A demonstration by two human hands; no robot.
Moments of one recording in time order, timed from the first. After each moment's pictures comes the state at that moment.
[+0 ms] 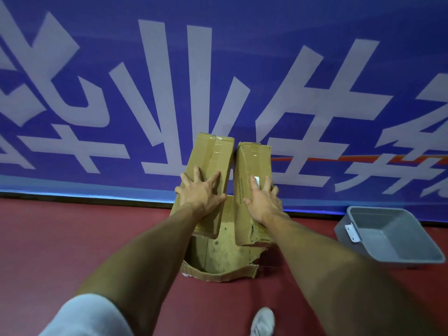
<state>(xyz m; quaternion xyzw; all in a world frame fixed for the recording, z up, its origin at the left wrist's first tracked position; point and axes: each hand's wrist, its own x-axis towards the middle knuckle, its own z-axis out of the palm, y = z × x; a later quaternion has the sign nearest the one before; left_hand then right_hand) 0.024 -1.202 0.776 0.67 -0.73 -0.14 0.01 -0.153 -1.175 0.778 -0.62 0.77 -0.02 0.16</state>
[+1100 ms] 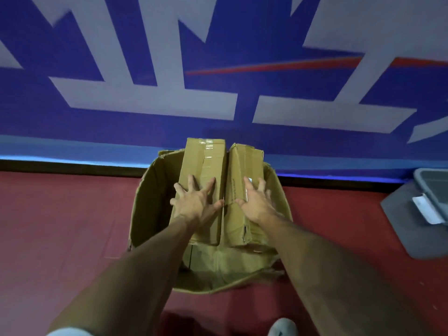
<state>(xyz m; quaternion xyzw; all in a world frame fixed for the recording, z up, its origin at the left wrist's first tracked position) -0.041 -1.342 0.279 0.67 -0.71 -0.21 -0.05 -0.213 -1.333 0.289 -0.58 0.76 -0.03 0.30</state>
